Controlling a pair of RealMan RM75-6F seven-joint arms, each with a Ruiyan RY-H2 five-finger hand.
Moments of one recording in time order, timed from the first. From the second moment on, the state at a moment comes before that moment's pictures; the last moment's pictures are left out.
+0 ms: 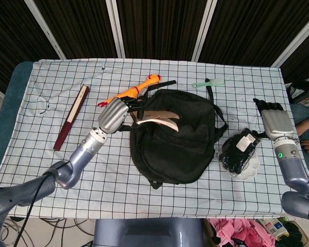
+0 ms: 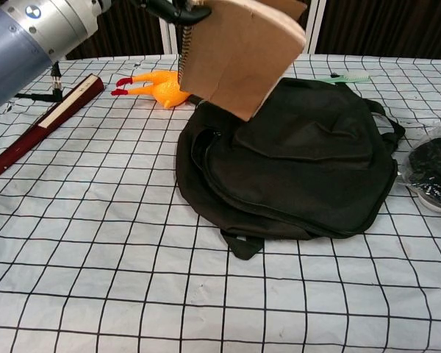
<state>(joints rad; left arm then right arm) -0.98 -1.70 -0.21 -0.98 1.57 1.28 -0.47 0.76 -1.03 0.05 -1.55 -0.77 1.01 -0.21</state>
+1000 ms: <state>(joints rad) -0.48 -1.14 0.14 -1.50 1.55 1.48 0.04 0.58 -1.07 0.12 -1.59 -1.03 1.25 -0.17</state>
